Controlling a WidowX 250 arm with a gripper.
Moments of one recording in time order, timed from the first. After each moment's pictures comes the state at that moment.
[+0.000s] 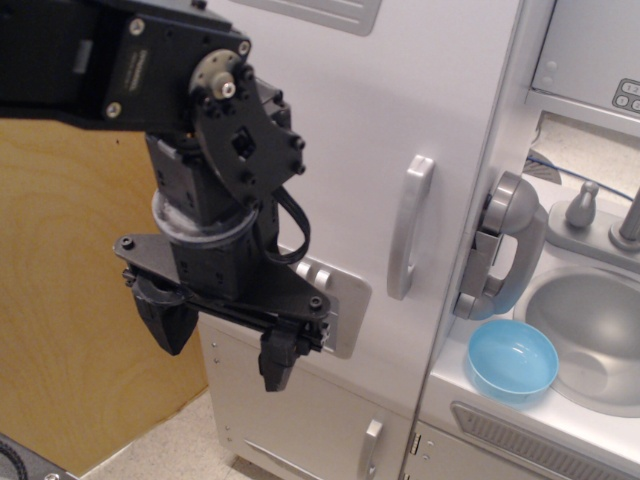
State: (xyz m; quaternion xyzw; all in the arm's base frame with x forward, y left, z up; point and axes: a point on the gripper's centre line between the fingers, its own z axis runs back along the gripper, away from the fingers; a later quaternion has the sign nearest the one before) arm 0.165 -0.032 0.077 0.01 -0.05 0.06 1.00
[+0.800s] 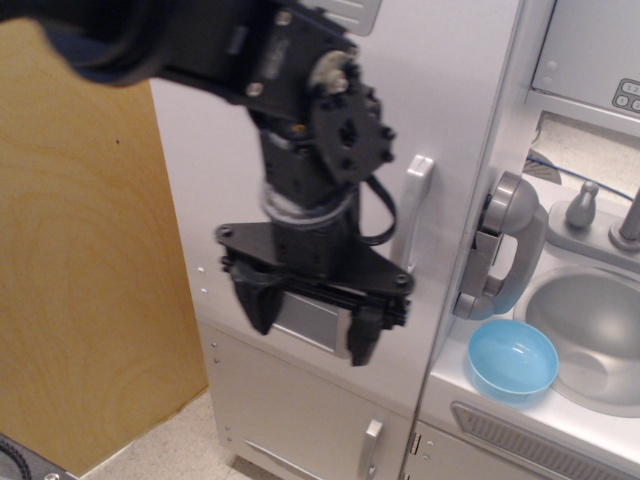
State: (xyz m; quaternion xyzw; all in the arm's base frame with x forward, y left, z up) arm 0.210 -0.062 0.059 -0.02 -0.06 0.05 1.00
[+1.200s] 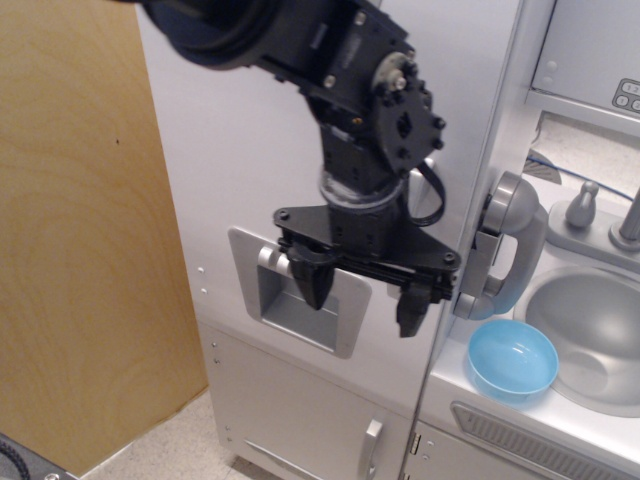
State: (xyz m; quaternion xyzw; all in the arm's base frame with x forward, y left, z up) arm 0.243 -0.080 0.050 -0.03 -0.09 0.04 0.99
